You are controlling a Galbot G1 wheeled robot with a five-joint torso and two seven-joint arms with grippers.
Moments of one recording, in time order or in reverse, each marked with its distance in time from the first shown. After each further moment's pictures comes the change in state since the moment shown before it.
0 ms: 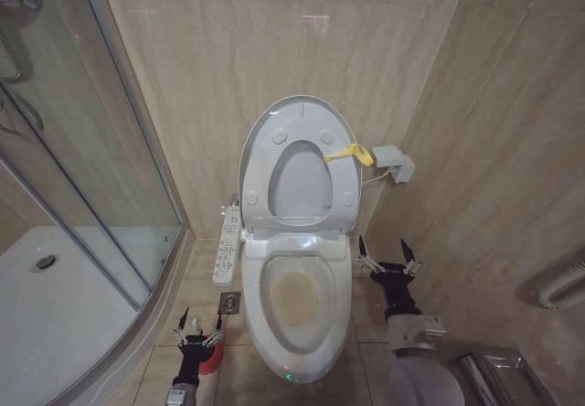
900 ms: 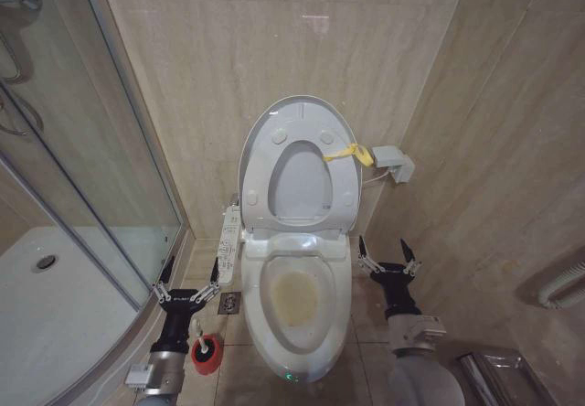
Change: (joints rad) left arm 0.286 0.022 -0.047 -0.916 -0.174 0.567 0.025; right arm 0.000 0.000 0.000 0.000 0.000 0.000 0.000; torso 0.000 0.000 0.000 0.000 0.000
